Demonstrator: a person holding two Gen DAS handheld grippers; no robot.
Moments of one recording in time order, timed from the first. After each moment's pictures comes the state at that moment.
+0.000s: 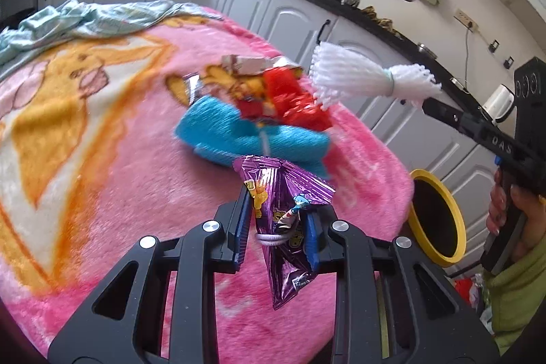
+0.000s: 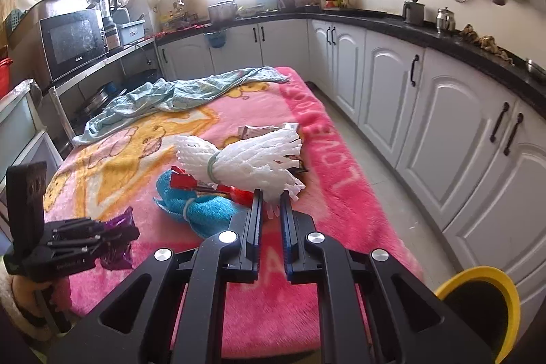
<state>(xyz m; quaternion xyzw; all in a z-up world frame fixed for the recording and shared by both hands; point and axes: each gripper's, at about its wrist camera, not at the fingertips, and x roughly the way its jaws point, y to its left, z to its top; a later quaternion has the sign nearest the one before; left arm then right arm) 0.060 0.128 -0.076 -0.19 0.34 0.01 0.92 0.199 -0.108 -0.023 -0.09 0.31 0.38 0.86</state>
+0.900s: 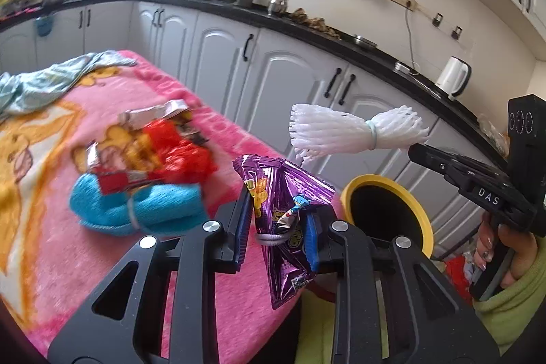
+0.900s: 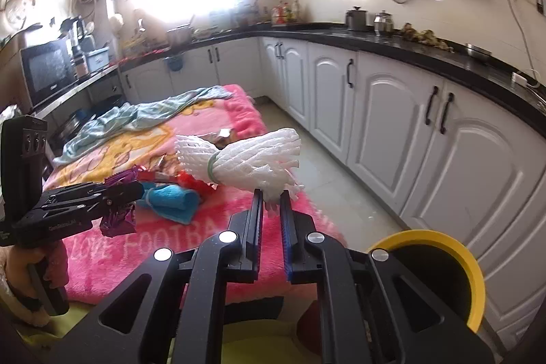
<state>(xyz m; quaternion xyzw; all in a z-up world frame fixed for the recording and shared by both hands) 0.105 0.028 -0.021 -0.12 0.30 -0.09 0.94 0.170 -0.226 -0.002 -0.05 0.29 0.30 0.91</state>
